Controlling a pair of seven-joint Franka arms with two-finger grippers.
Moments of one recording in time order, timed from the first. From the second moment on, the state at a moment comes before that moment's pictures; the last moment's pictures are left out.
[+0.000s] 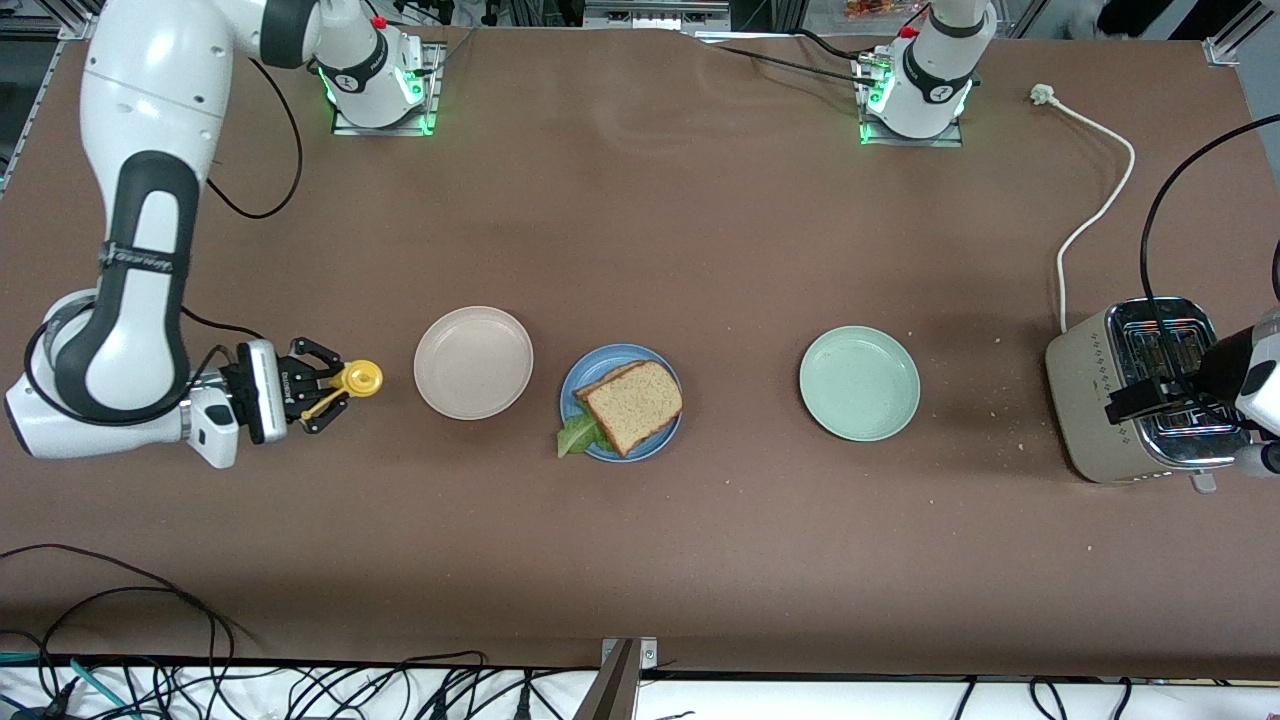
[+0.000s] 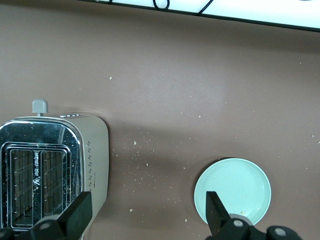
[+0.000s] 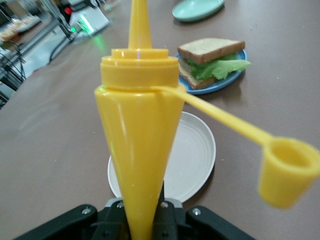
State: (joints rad) left arm 0.31 0.47 -0.34 -1.20 0.15 1.67 -0.15; right arm 0.38 0.84 -0.68 -1.38 1.11 1.33 -2.06
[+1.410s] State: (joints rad) left arm 0.30 0.47 -0.35 -1.21 0.15 1.67 -0.14; right arm -0.02 1.07 -0.32 -1.40 1.22 1.28 -2.55
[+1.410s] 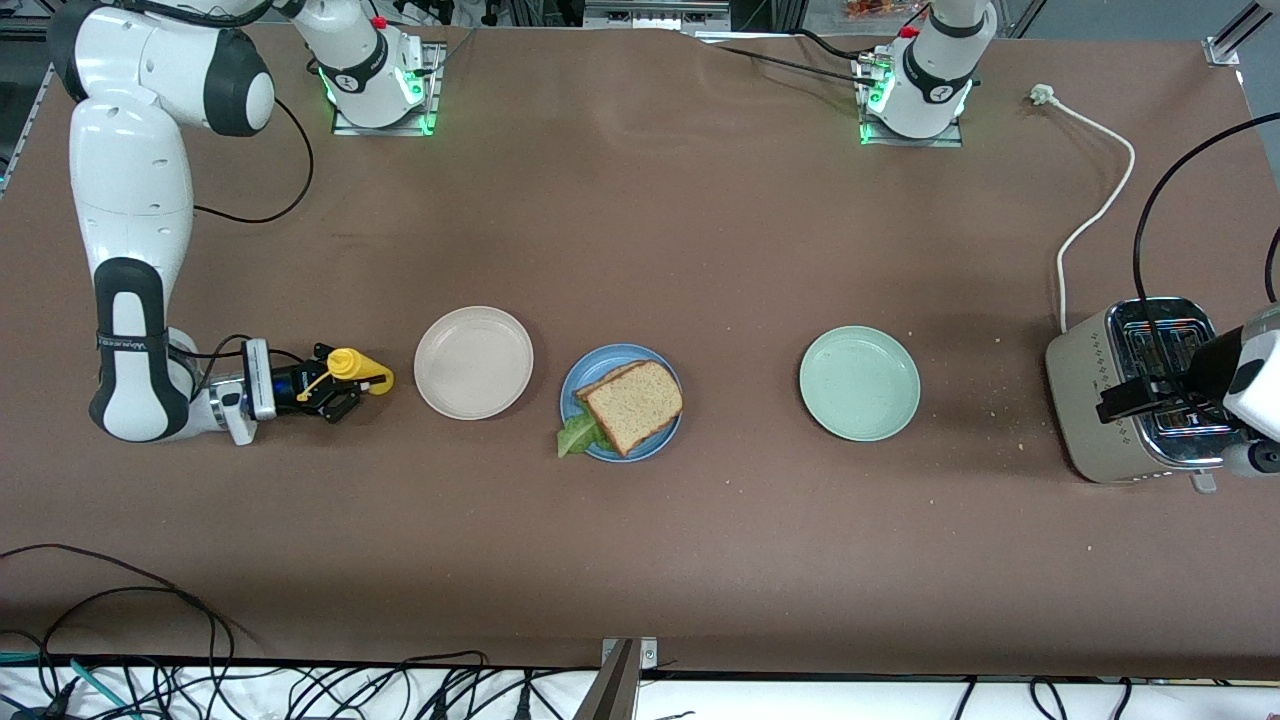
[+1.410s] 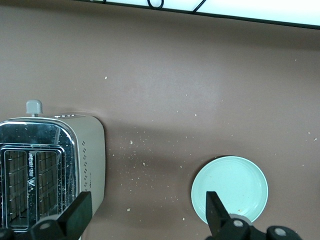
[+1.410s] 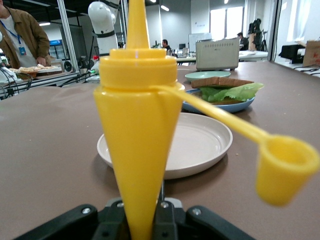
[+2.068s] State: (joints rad) left arm 0.30 0.47 -0.35 -1.21 0.15 1.52 -0.14; right arm -0.04 1.10 -0.32 -1.40 1.24 1.28 -2.57
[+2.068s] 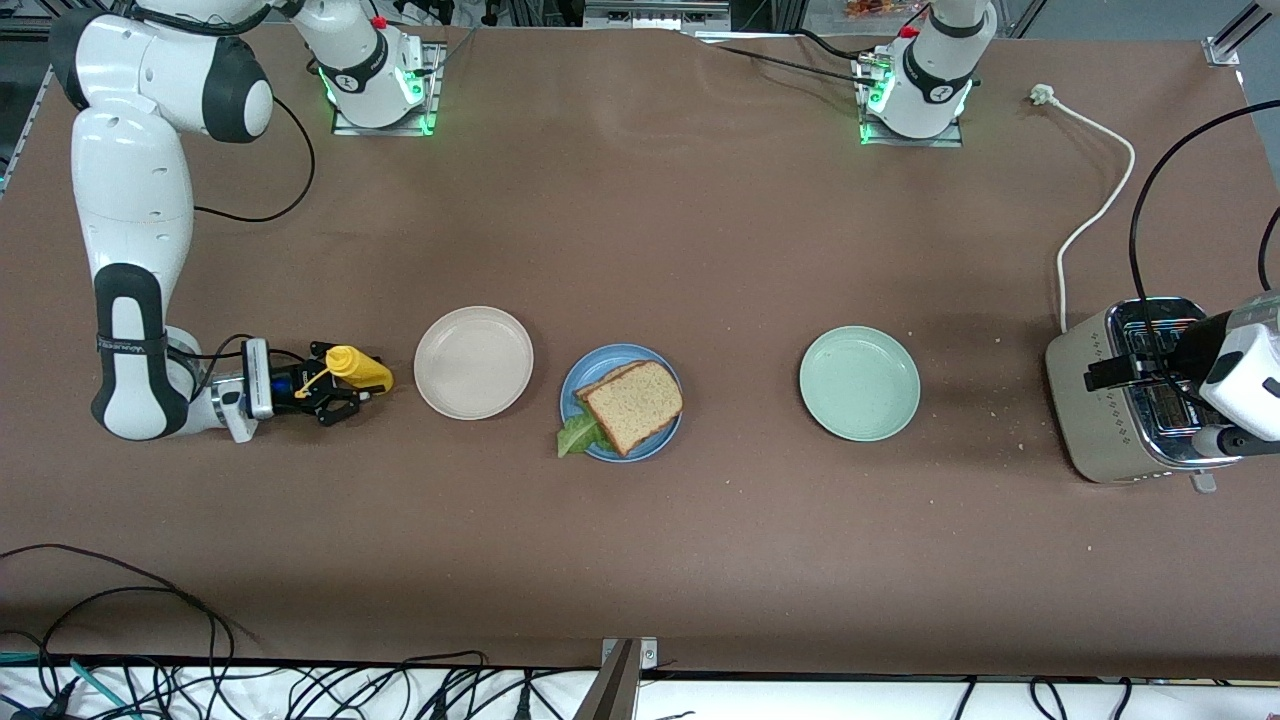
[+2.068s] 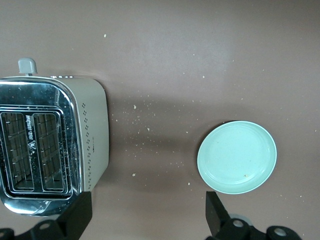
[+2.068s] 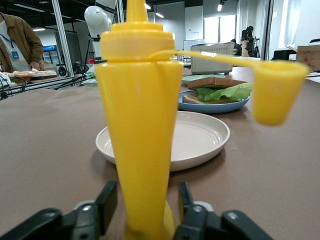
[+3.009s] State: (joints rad) left arm 0.35 0.46 -0.35 -1.23 0.10 1.52 -0.11; right arm -0.08 1.10 -0.48 -1.33 1.23 1.17 -2.33
